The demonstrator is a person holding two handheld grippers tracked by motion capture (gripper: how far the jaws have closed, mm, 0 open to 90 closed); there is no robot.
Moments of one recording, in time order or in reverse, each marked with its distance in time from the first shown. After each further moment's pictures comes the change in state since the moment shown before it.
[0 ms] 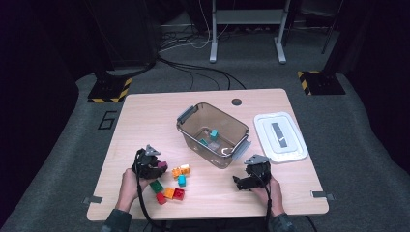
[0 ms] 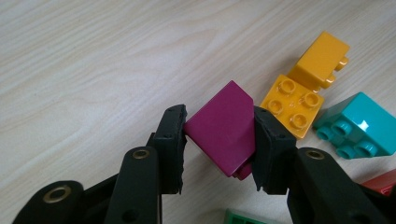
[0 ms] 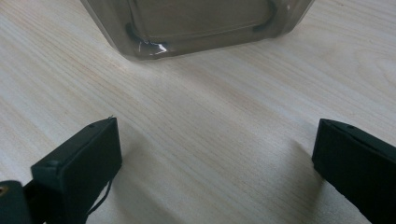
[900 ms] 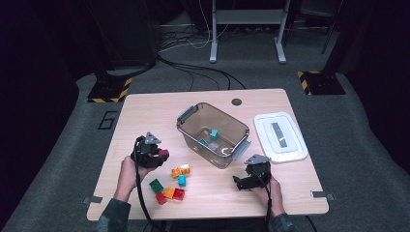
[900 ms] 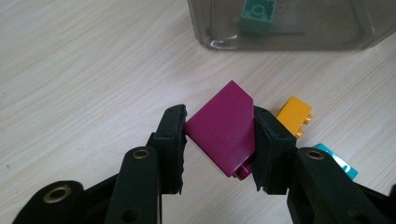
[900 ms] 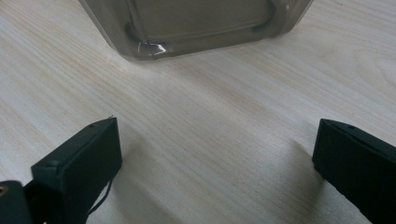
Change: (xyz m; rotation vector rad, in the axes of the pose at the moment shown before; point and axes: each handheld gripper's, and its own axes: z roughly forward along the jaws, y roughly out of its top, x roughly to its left) left arm 0.000 0.043 -0.033 -0.052 0.008 0.074; right arm 0.000 0.000 0.000 0.000 -0.001 0.007
